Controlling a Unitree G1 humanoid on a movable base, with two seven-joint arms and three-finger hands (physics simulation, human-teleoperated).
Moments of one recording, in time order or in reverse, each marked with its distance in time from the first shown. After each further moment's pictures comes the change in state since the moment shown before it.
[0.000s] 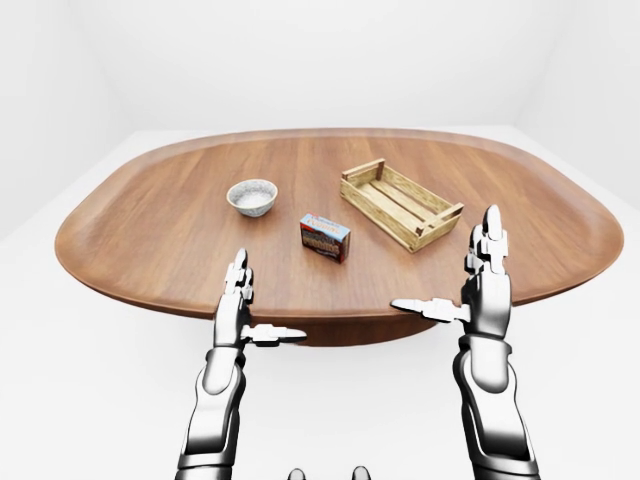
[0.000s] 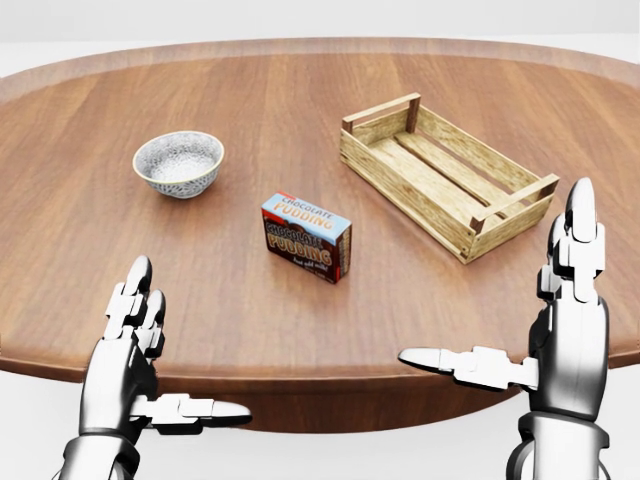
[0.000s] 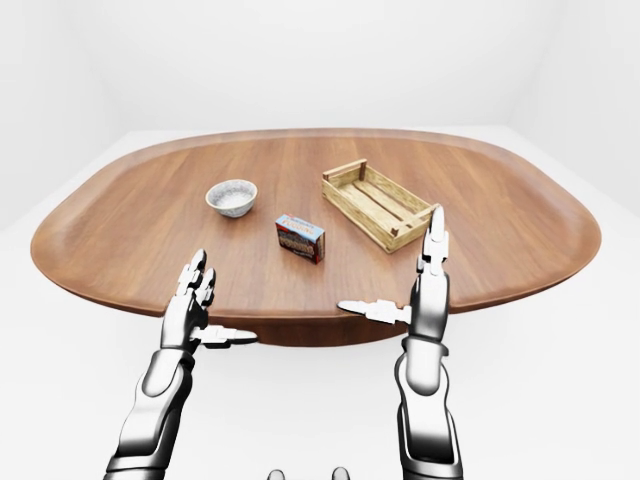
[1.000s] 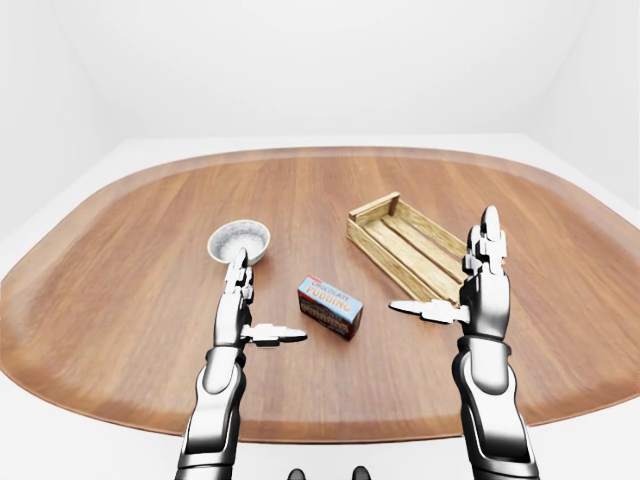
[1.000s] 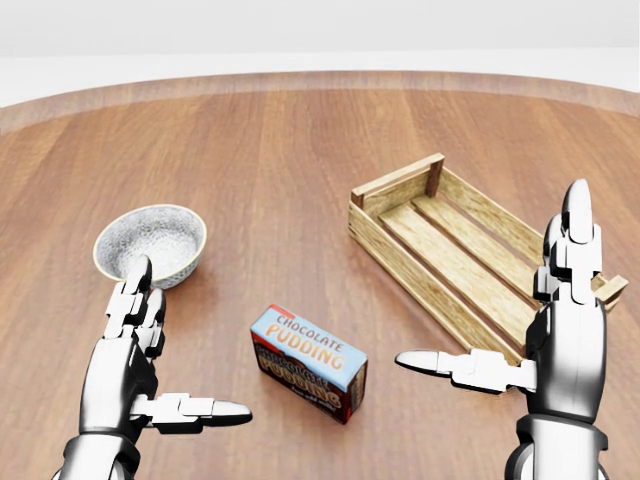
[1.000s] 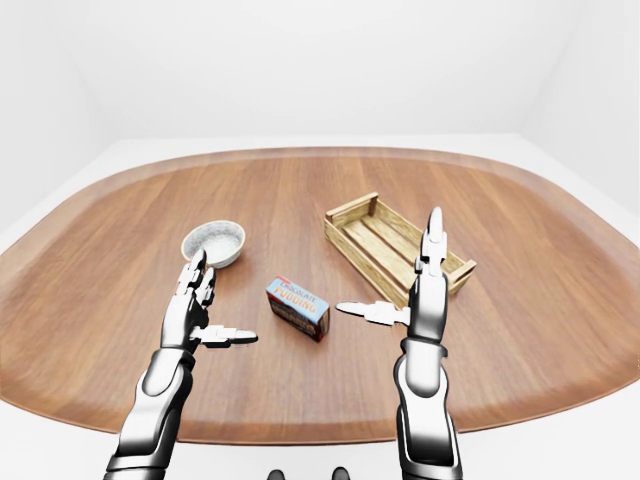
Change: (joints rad) left arm -0.003 0.000 0.000 -0.002 0.000 0.002 0.000; right arm 0.008 0.004 0.006 -0.008 0.011 0.000 0.011
